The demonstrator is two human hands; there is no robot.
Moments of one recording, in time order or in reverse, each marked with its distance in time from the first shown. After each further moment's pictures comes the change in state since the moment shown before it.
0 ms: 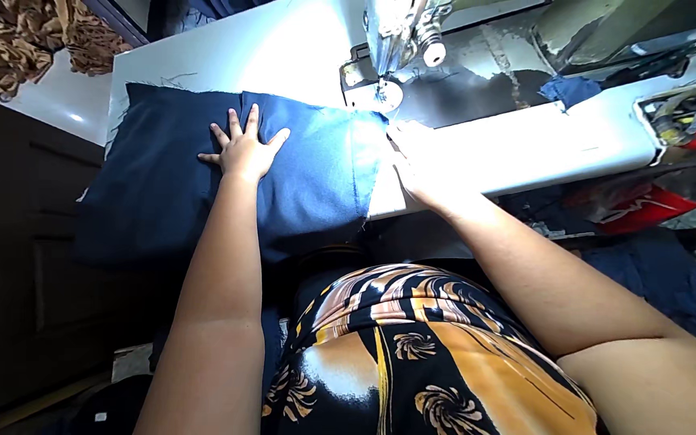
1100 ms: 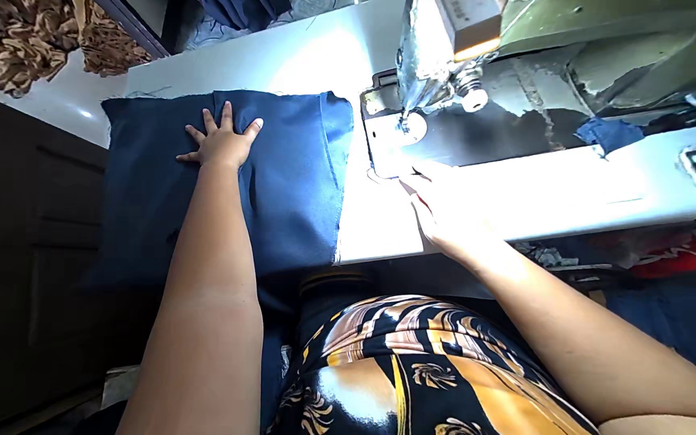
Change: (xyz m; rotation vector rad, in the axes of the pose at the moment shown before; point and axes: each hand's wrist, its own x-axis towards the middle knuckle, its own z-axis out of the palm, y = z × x) left_hand 0.087 -0.036 -0.021 -0.061 0.006 -0.153; right_hand -0.004 -0.010 -0.003 -0.033 -0.042 0.022
